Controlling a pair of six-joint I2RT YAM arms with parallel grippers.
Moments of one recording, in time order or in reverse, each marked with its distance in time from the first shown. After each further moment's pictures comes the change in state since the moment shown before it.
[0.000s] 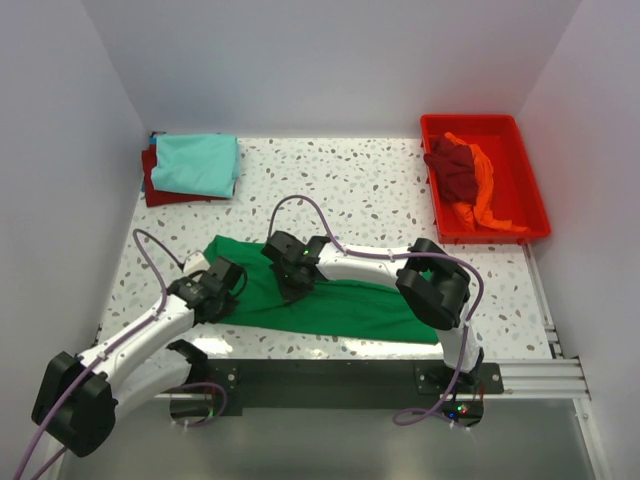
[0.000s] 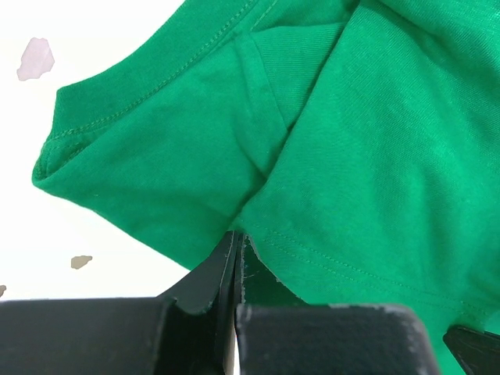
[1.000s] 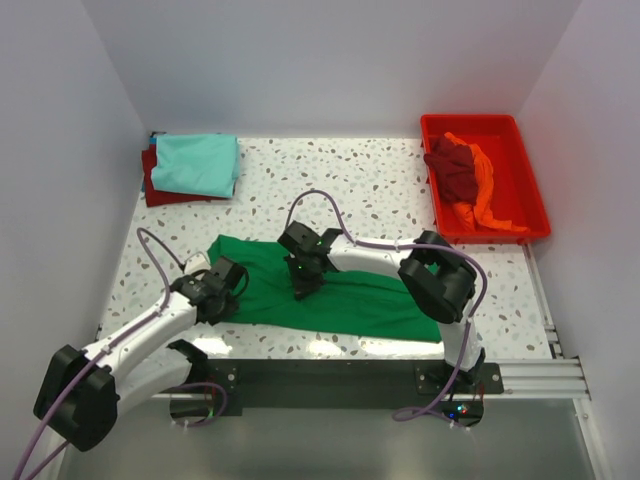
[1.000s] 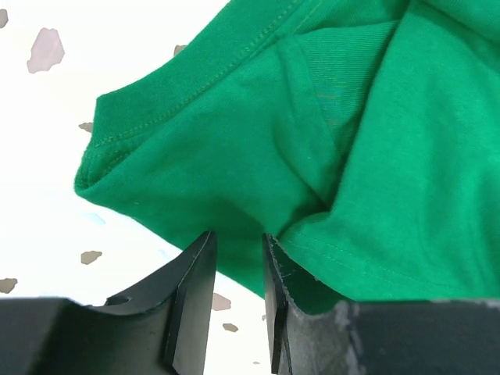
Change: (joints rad) left arm -0.001 0.034 0.003 -0.020 -0.001 -0.005; right arm -0.097 -0.009 -0.079 0.045 -0.076 -0.005
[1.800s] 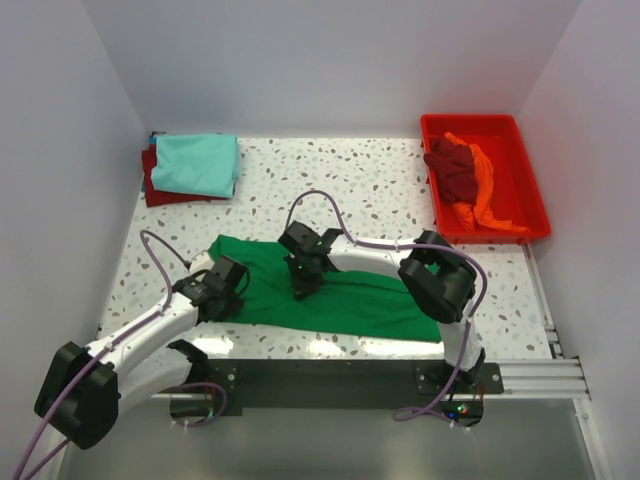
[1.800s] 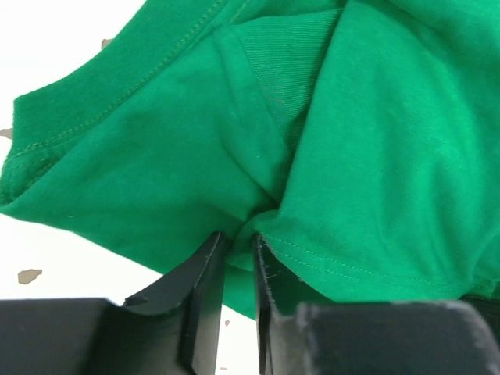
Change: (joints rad) left arm 0.000 0.012 -0.027 0.116 0.066 0.005; right arm 0.000 0.000 -0.003 0.006 -0.011 0.000
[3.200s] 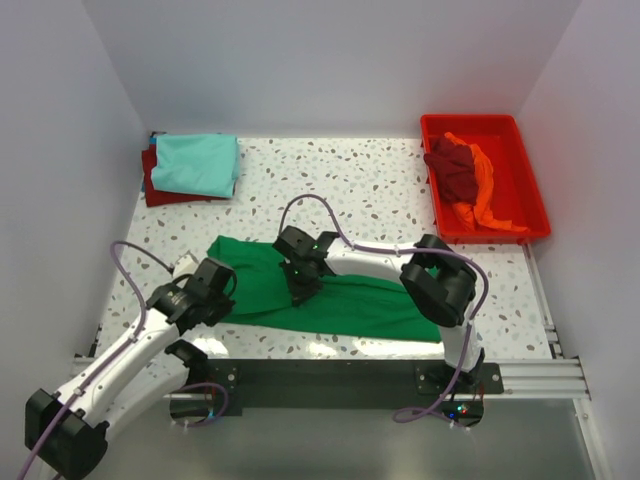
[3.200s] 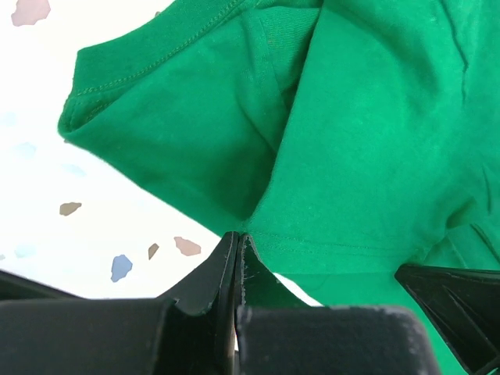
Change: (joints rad) left arm 0.000 -0.228 0.074 -0.249 0.022 -0.084; right arm 0.039 -0.008 0.023 -0.050 0.000 -0.017
